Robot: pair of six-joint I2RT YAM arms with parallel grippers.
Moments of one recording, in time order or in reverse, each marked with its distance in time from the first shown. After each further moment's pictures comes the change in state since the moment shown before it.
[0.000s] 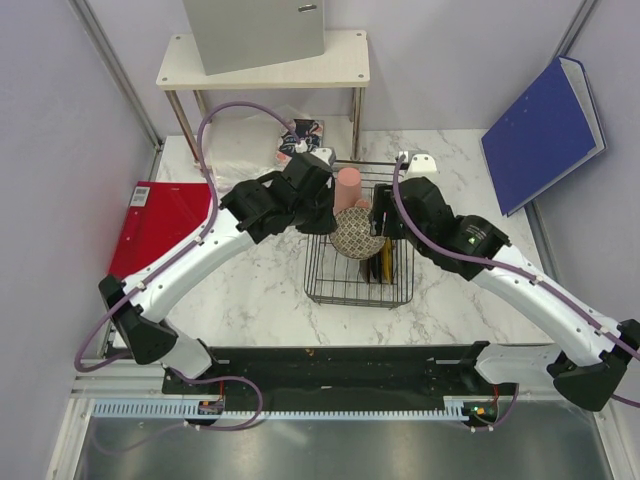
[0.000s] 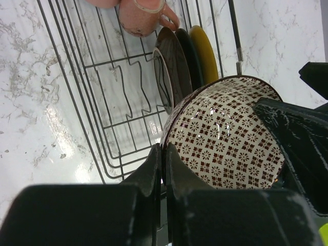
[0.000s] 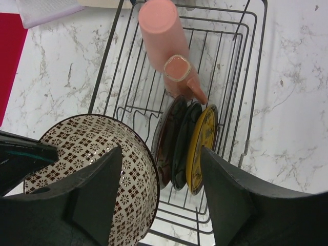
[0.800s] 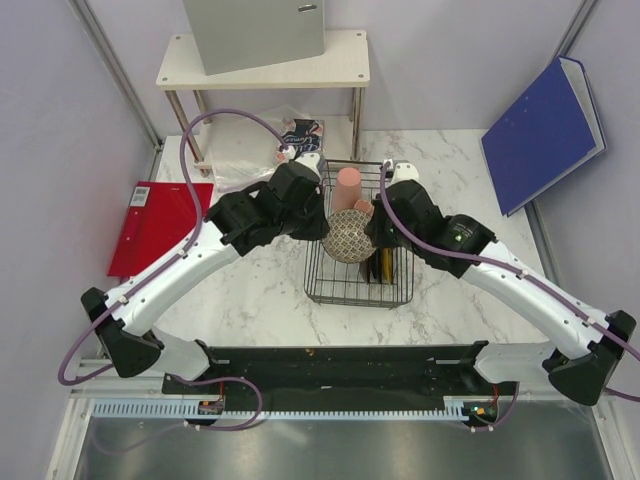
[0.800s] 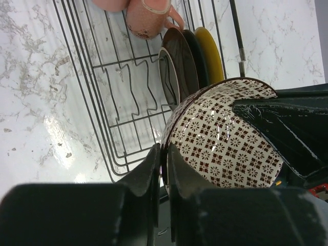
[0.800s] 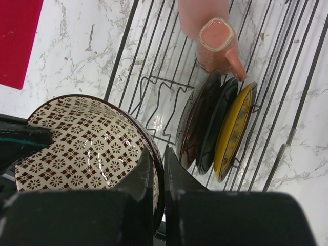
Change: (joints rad) left arm -0.005 -0.114 -0.124 0.058 -0.034 0.002; right arm 0.001 0.042 -0.031 0.001 -0.182 0.034
